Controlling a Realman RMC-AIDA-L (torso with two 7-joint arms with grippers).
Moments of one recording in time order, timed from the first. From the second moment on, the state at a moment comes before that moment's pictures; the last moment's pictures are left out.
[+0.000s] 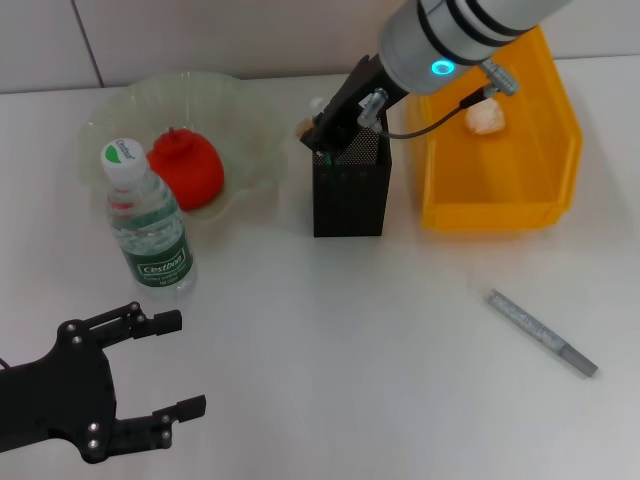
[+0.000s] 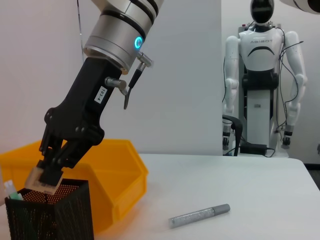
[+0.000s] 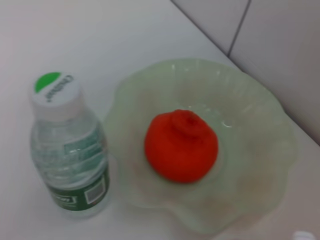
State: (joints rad) left arm -0.20 -2.04 1.00 0.77 1.68 1.76 -0.96; right arm 0.92 2.08 -1.45 -1.20 -2.56 -1.32 2.57
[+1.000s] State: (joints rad) left arm -0.20 -2.05 1.00 0.77 1.68 1.76 -0.96; right arm 0.86 2.08 -1.38 -1.12 -2.59 -1.20 2.53
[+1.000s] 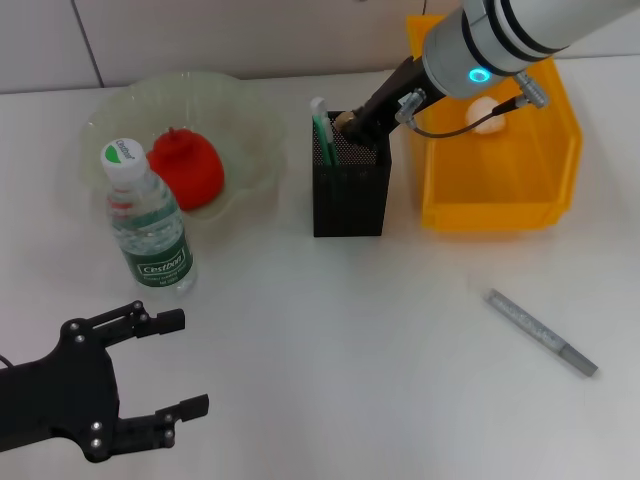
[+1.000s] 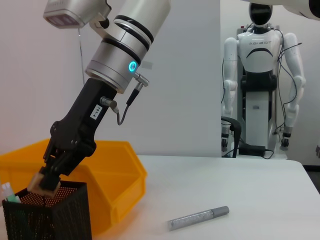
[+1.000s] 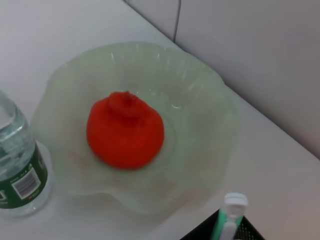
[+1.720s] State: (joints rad) left arm -0.20 -2.05 1.00 0.77 1.68 1.76 -0.97; right arm 0.83 2.08 -1.37 -1.11 -2.59 -1.16 2.53
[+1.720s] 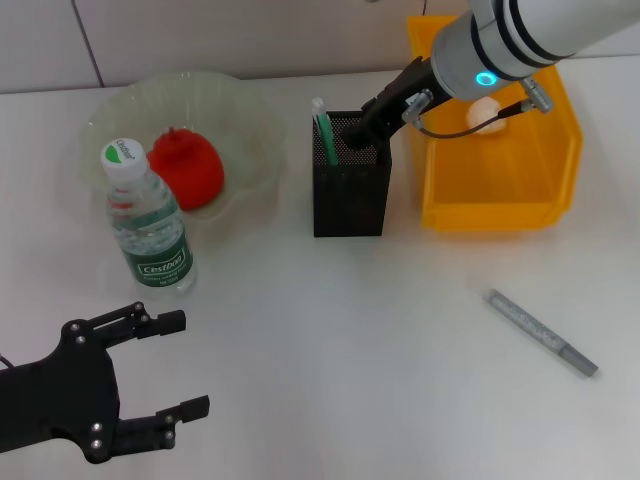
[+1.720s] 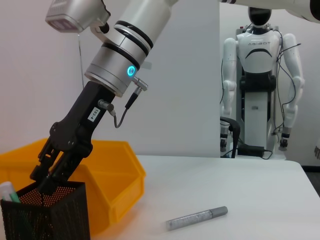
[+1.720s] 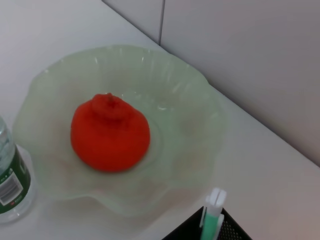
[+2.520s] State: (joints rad) left arm -0.21 -2.05 1.00 0.77 1.68 1.76 -0.97; right arm 0.69 2.08 -1.31 -1.28 -2.32 -1.10 2.38
